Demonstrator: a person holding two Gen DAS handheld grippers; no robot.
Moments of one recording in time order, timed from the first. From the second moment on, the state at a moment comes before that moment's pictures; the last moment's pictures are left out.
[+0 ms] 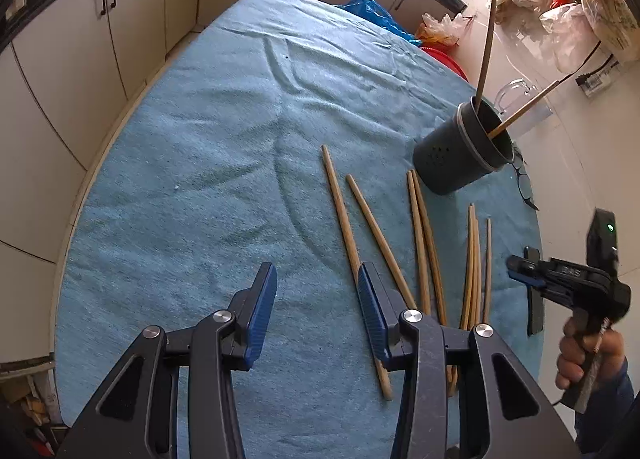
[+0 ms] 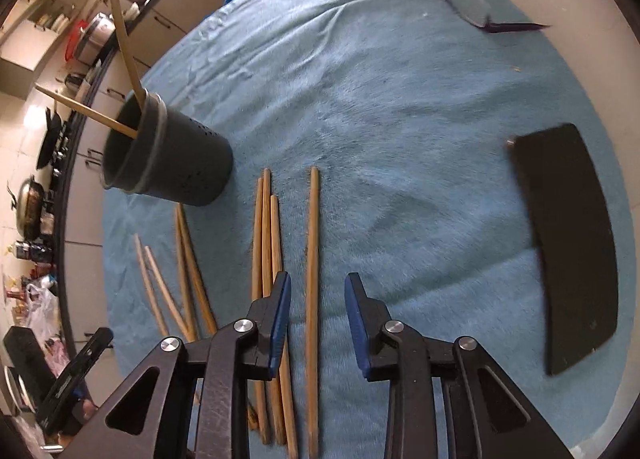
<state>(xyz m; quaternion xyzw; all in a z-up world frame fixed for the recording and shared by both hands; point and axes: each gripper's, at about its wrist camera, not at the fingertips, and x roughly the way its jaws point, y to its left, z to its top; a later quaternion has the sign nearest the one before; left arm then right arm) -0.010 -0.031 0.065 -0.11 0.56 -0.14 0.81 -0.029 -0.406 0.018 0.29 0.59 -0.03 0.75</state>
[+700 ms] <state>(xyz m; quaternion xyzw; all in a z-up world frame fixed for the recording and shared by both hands) 0.011 -0.068 0.040 -0.09 0.59 -0.15 0.79 -0.034 -0.420 -0.005 0.24 0.62 -0.07 0.74</state>
